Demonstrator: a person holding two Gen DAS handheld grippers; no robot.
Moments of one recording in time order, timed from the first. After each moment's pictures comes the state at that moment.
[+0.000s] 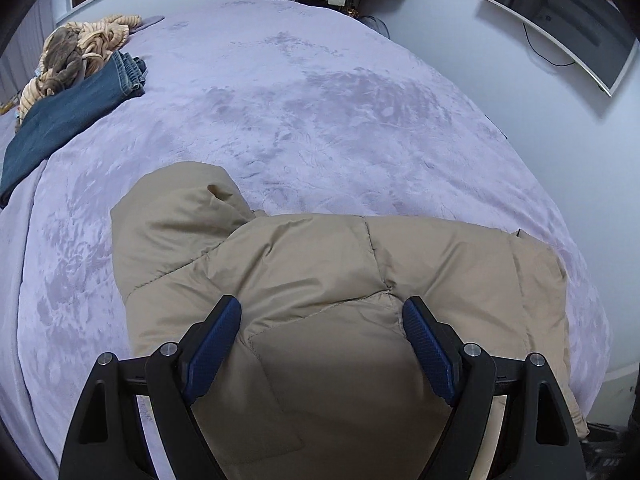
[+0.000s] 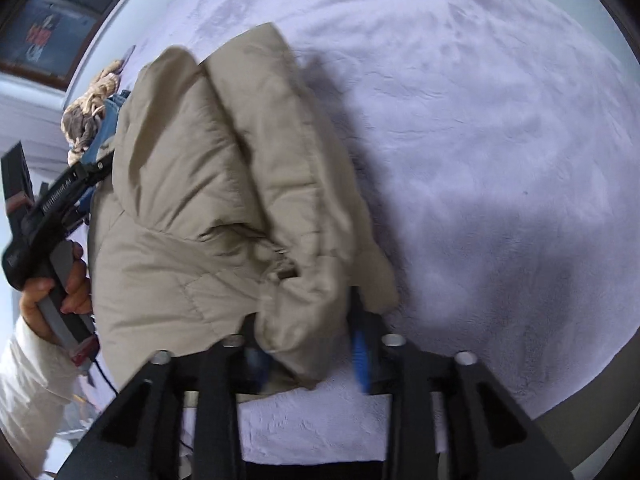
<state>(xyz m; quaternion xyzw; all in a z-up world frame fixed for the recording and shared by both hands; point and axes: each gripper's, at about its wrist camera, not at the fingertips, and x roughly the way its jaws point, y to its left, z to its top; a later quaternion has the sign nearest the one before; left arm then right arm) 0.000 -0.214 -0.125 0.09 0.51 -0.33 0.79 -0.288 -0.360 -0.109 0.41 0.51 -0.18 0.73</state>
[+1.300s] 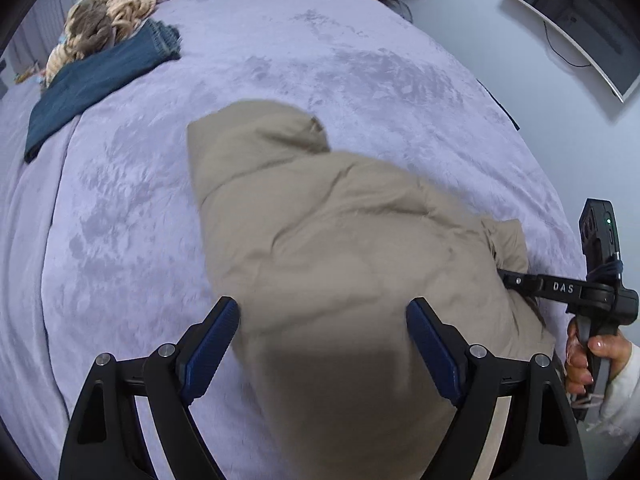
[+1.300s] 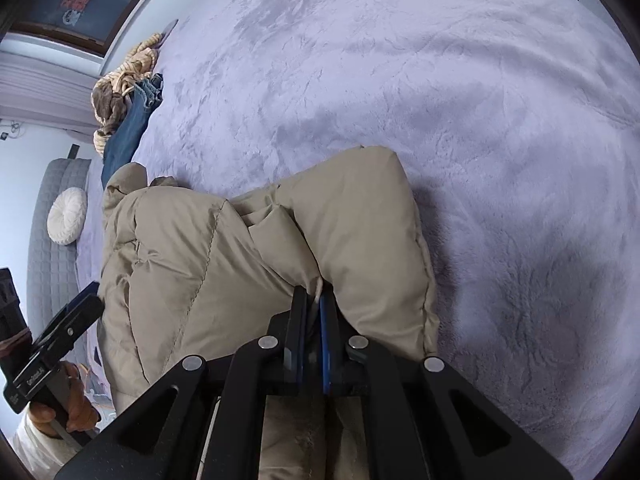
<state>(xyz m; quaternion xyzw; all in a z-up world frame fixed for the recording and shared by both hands) -0.035 -0.161 -0.107 0.08 0.57 -0.29 0.77 -0.165 -0.428 -0.141 0.37 0.53 -0.08 0.76</state>
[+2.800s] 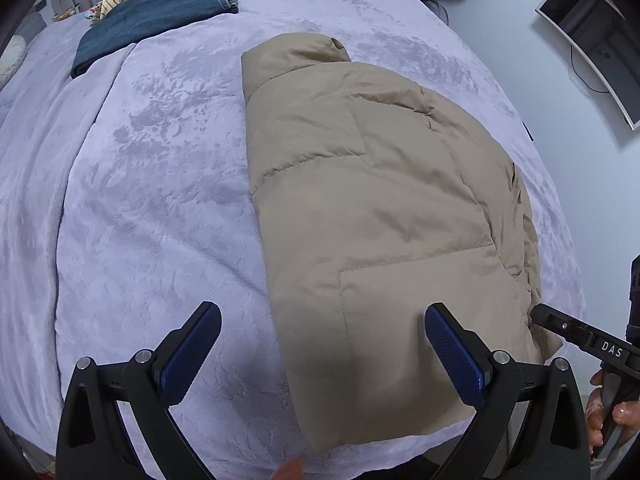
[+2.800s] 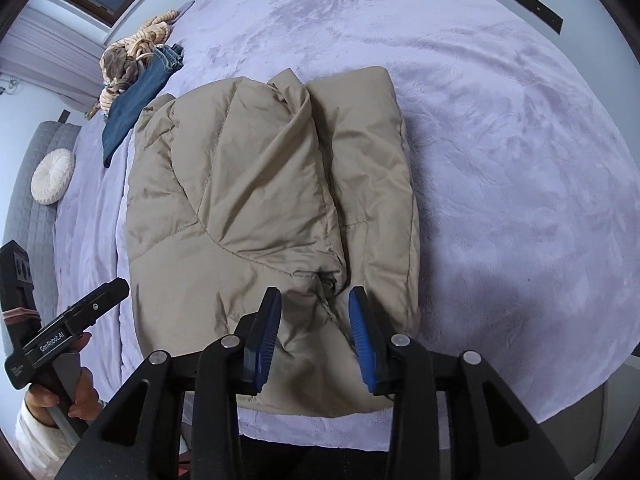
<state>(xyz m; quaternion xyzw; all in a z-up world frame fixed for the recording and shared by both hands) -0.110 -0.094 -0.099 0.04 0.59 -0.25 0.77 -0.268 -0.337 -0.064 0.30 0.55 -0.12 0.77</state>
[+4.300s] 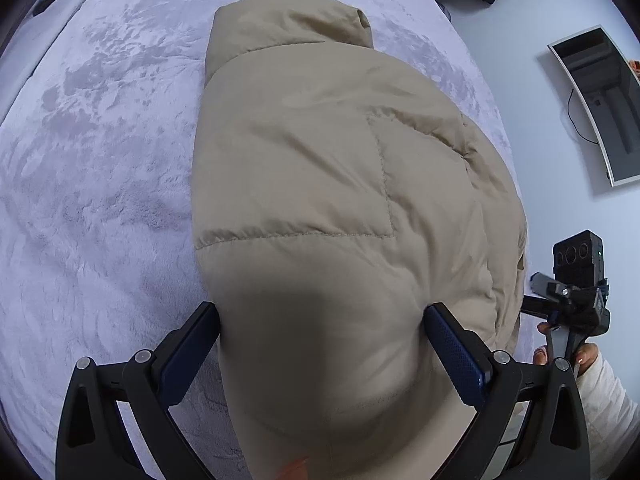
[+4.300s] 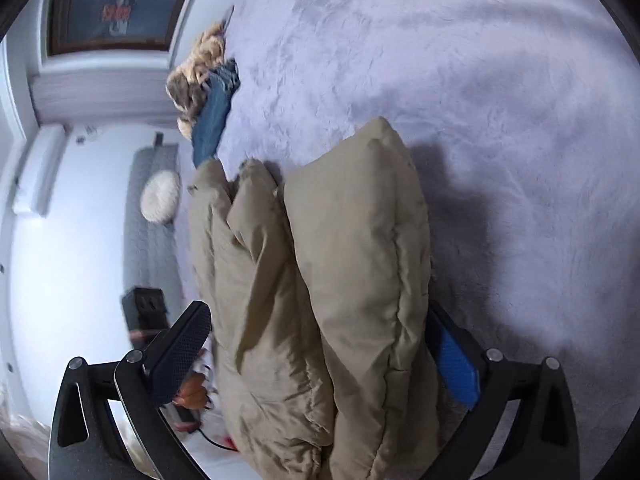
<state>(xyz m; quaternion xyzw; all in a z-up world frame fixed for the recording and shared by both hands) -0.027 -0.126 -0.156 -0.08 0.65 -0.29 0.70 -0.159 -0.428 -0.132 0.41 0.55 0.09 0.72</state>
